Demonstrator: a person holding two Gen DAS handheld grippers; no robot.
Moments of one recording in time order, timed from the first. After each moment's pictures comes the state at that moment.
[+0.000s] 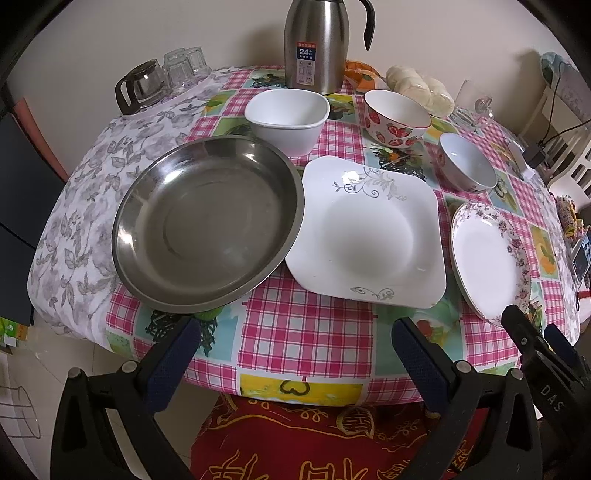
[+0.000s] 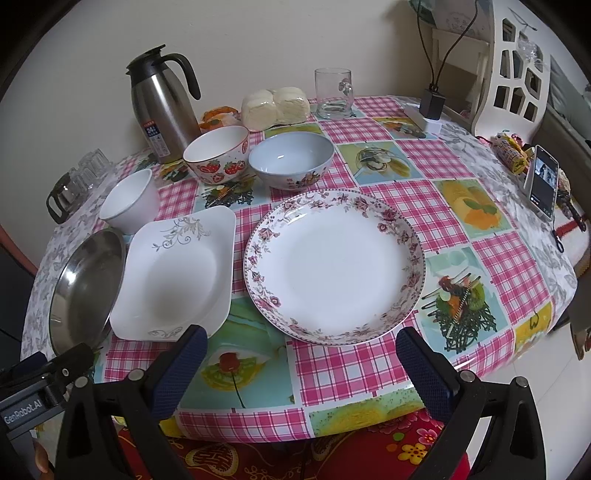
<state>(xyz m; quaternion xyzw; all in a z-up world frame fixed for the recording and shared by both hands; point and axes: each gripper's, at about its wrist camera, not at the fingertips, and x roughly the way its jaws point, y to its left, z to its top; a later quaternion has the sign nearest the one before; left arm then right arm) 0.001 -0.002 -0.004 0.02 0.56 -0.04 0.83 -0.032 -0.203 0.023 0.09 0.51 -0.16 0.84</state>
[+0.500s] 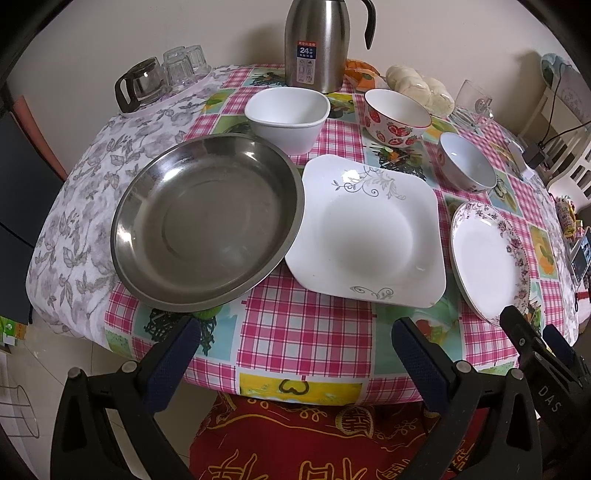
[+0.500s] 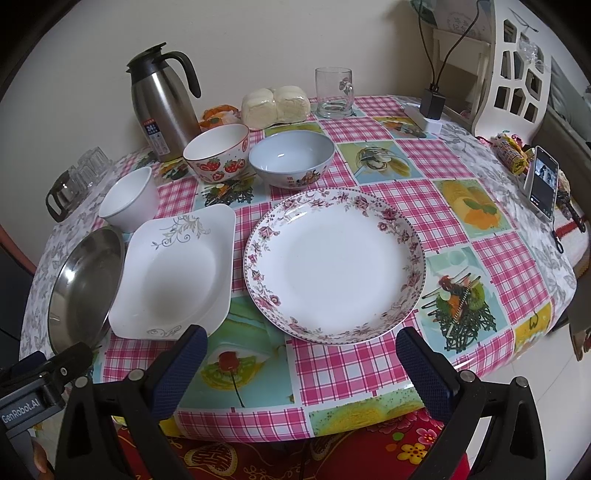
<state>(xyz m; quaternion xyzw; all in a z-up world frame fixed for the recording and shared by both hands) 0.002 -0.002 -0.004 0.01 0.56 -0.04 0.83 -0.032 -0.203 0.021 0.09 0.51 -0.16 0.84</state>
